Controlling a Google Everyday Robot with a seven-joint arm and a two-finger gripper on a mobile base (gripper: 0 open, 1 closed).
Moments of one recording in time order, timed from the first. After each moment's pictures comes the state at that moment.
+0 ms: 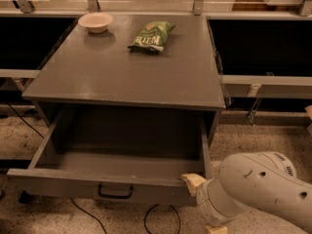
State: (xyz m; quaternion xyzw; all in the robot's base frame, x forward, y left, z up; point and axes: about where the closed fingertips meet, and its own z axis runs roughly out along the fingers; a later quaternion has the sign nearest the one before) arm 0.322 -0.111 0.629 -0.78 0.61 0.07 0.13
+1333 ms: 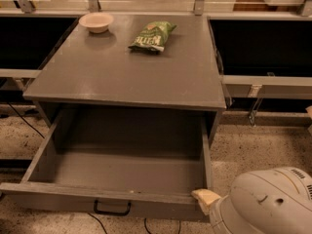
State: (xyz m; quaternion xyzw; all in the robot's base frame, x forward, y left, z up) arm 0.278 -0.139 0.637 -0.80 0.59 0.04 0.09
